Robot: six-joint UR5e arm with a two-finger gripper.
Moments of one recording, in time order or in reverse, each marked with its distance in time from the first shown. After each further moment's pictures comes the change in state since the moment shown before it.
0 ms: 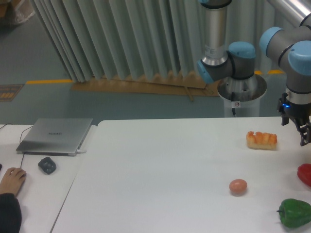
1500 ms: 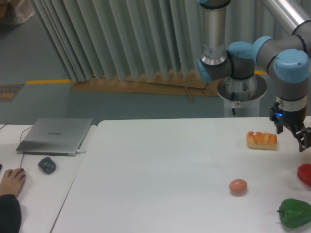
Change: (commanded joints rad) arm -0.046 -0.037 0.000 0.071 0.057 -0.057
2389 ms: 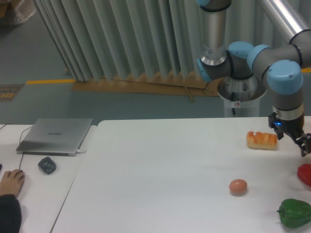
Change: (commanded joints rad) arm 0.075 -0.022 0.005 0.012 0.012 -0.212
